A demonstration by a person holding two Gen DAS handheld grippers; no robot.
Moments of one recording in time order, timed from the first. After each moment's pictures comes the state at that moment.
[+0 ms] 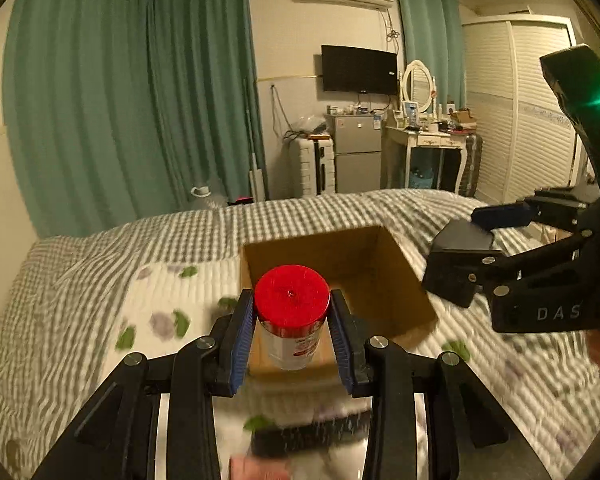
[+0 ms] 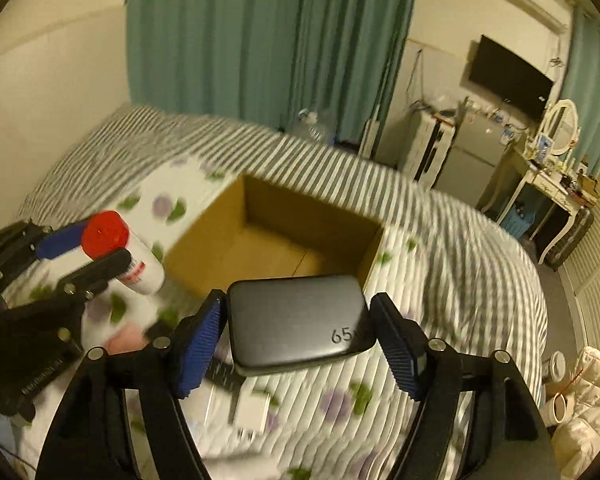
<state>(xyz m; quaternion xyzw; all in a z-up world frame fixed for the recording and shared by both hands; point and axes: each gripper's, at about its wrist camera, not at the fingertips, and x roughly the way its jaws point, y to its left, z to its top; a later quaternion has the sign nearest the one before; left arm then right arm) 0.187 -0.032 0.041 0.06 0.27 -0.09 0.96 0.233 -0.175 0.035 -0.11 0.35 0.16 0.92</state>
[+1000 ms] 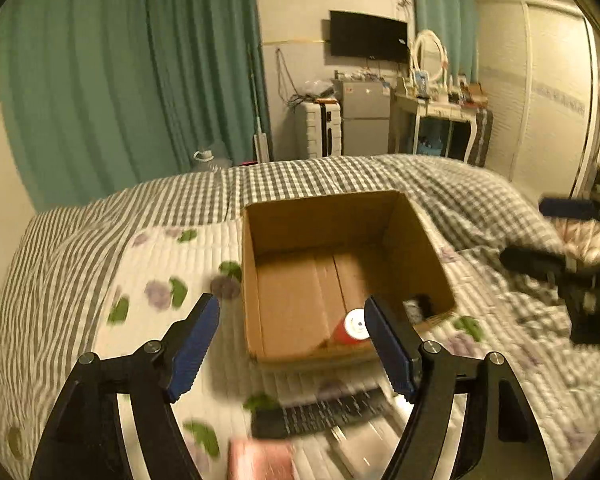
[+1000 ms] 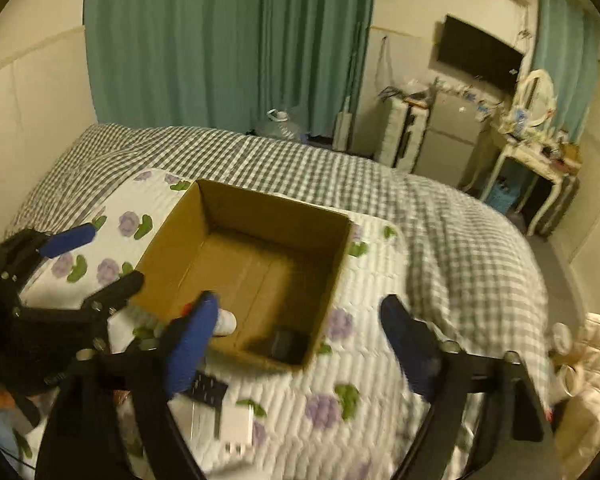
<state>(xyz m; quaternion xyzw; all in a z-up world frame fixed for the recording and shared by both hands) 0.185 -0.027 0.024 0.05 0.33 -0.06 0.94 0.208 -0.199 0.026 -0.10 0.36 0.11 0.92</state>
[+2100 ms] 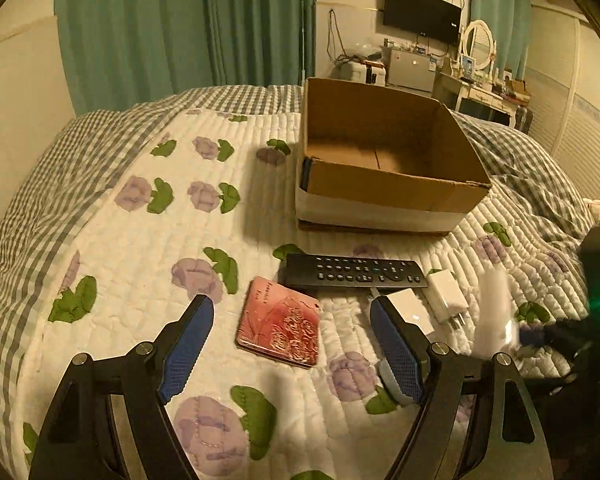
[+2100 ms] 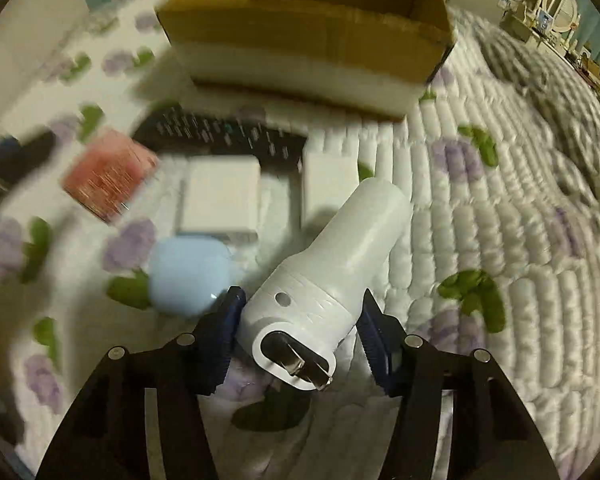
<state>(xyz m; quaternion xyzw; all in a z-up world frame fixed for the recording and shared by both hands) 0.097 0.010 -0.072 0.01 0.40 0.01 0.92 0.114 -0.160 -0.146 -0.07 0.54 0.11 0.83</state>
